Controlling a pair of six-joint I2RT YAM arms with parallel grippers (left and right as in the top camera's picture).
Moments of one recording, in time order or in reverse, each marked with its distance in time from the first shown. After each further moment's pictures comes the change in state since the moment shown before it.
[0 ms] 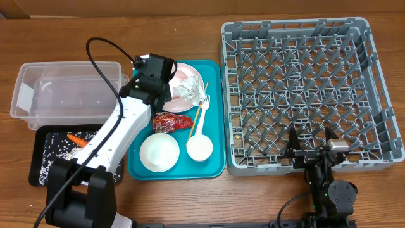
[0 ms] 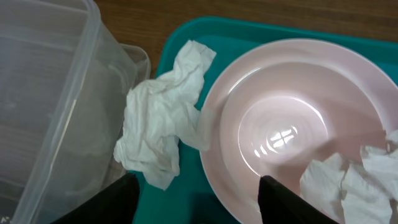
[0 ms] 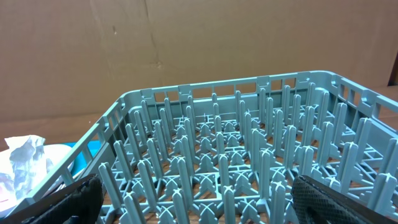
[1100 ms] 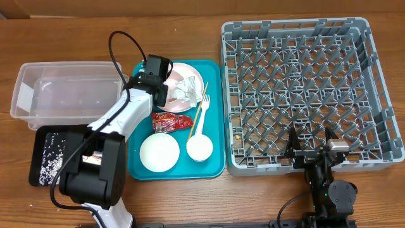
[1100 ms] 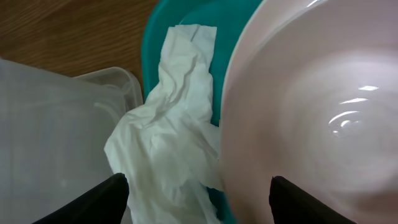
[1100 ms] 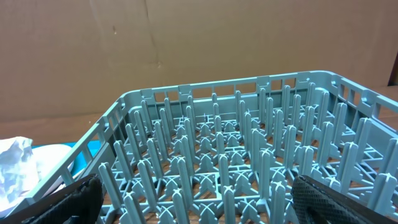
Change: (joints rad) left arm 0.063 0.203 0.000 0.130 -0.017 0.465; right arm 0.000 0.000 0.000 0.000 0.000 0.000
